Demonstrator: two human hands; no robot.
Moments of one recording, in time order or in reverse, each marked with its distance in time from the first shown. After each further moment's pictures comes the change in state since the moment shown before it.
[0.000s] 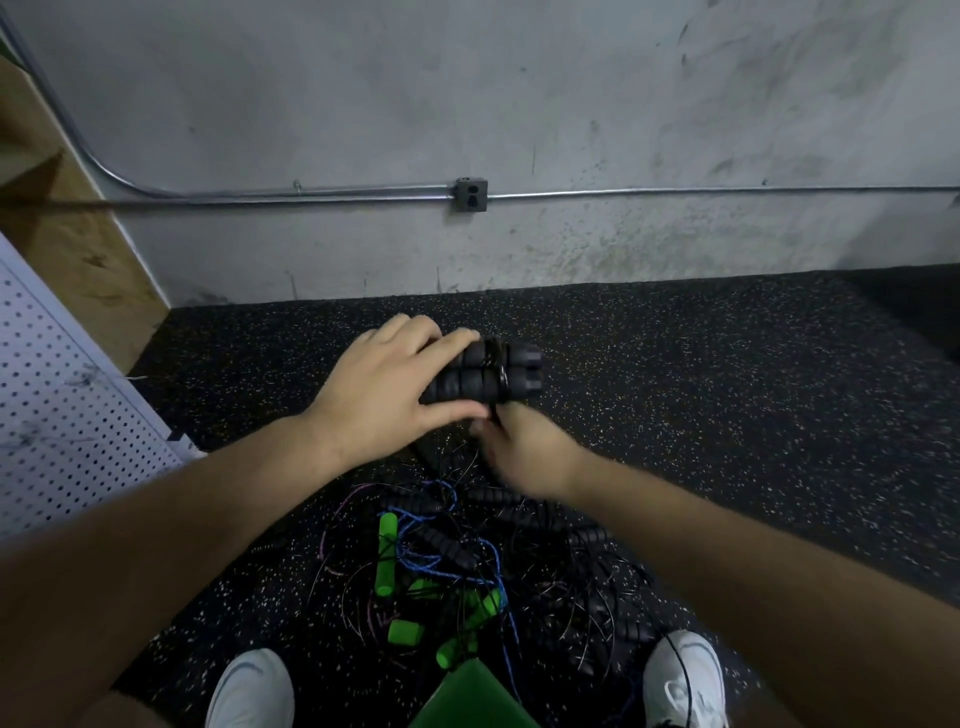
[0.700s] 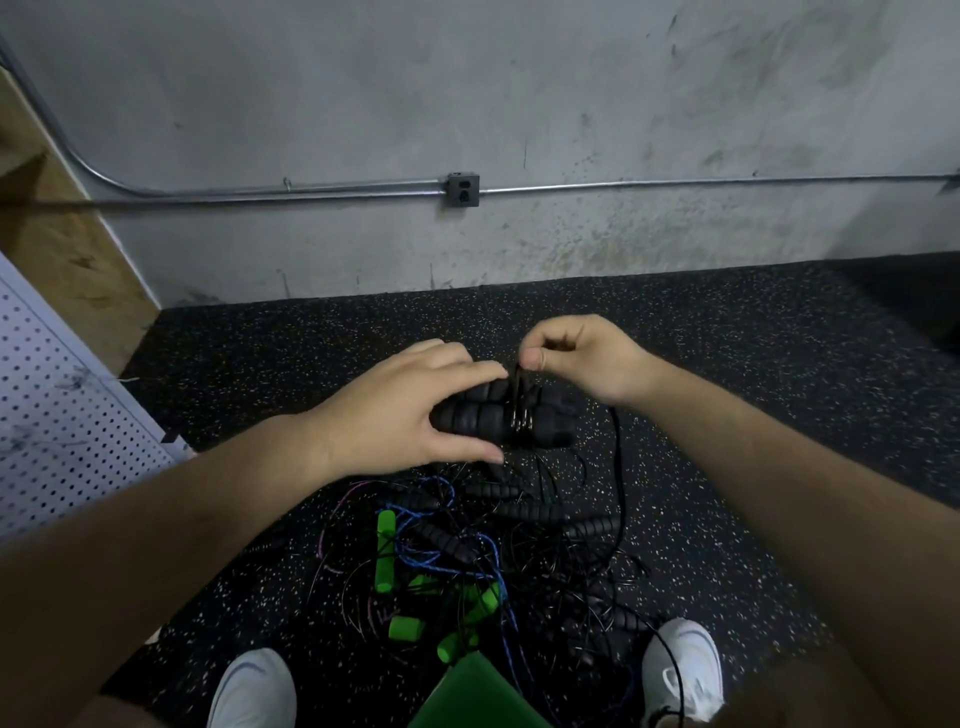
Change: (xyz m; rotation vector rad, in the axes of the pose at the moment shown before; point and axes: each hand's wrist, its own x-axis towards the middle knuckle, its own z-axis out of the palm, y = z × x) left_hand -0.002 0.018 -0.016 -0.415 -0.234 0.125; right_hand 0.006 0.024 -0.082 0.409 0.149 -0.188
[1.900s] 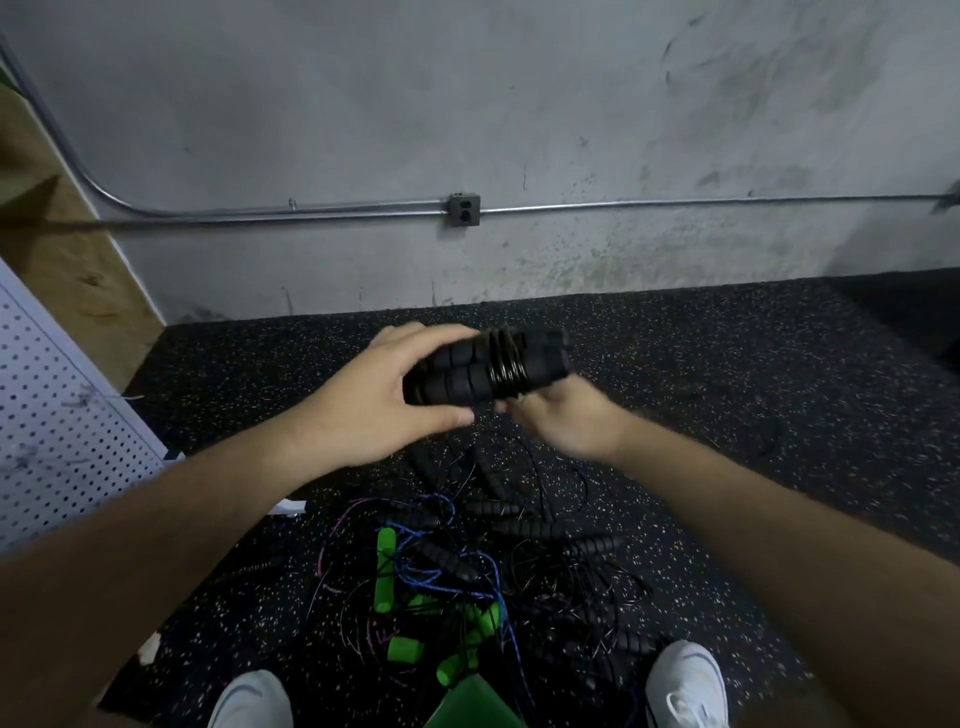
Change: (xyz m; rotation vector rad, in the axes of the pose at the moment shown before) left_hand -0.001 0.001 -0.022 -0.371 0.225 -0.228; right_hand -0.011 0.007 0.029 -0.041 -0.065 0.145
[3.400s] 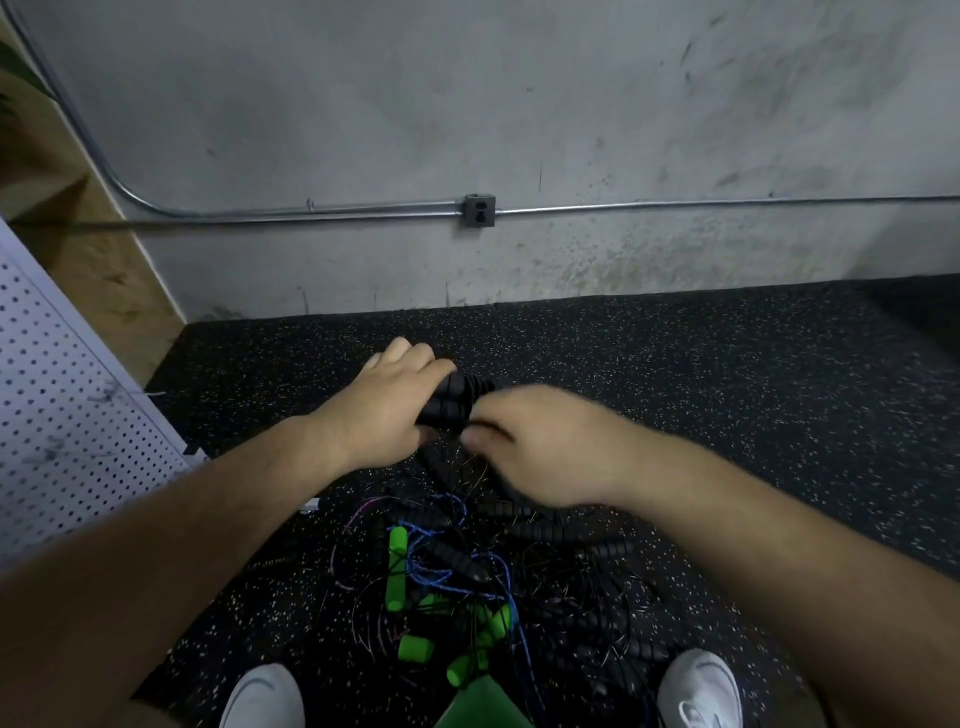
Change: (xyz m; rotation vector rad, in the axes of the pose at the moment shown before) left_hand 0.009 -0.038 0.009 0.734 -0.153 0.021; right_hand -0.035 -0.086 0.024 -0.660 -0.086 -0.110
